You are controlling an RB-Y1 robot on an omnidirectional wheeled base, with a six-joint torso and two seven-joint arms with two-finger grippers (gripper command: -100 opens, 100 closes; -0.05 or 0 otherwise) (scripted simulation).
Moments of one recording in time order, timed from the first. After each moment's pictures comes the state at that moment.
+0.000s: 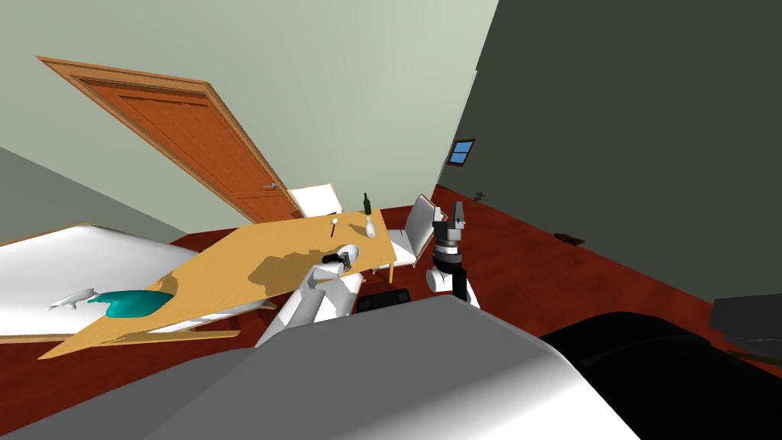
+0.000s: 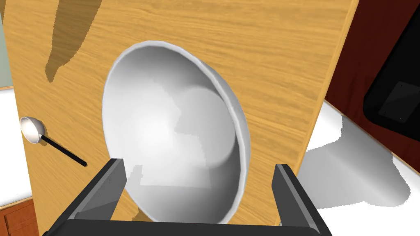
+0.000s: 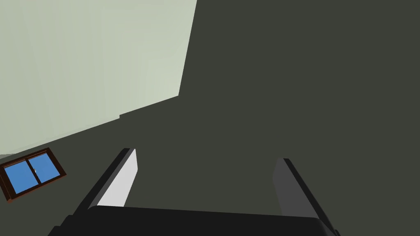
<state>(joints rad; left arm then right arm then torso) -0.05 0.16 -0.07 -1.46 0.13 0.89 0.30 0.46 0.00 0.07 -2.24 -0.04 -0.63 0.05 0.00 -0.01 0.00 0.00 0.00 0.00</state>
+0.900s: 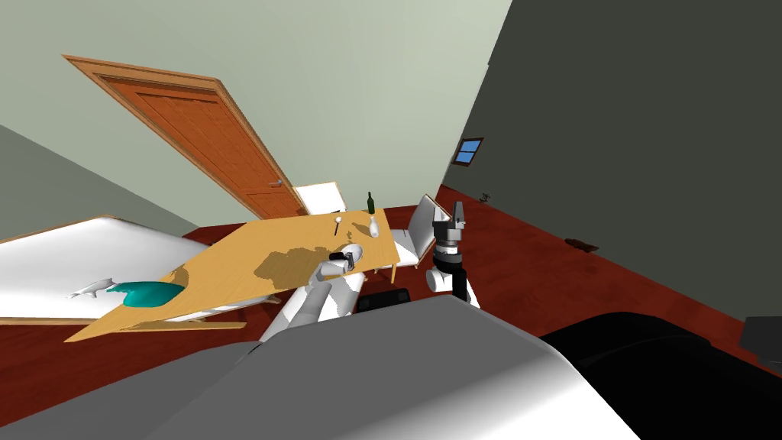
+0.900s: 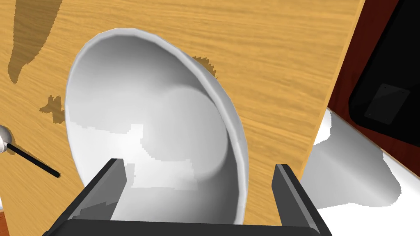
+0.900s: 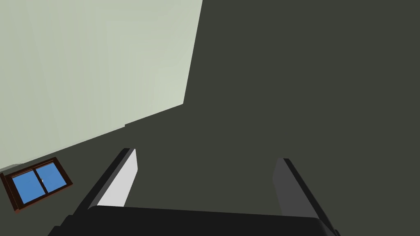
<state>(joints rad) -0.15 0.13 -0.08 -1.27 0.14 0.85 0.27 0.46 0.00 0.07 -2.24 -0.04 -0.63 0.05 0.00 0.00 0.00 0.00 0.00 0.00</state>
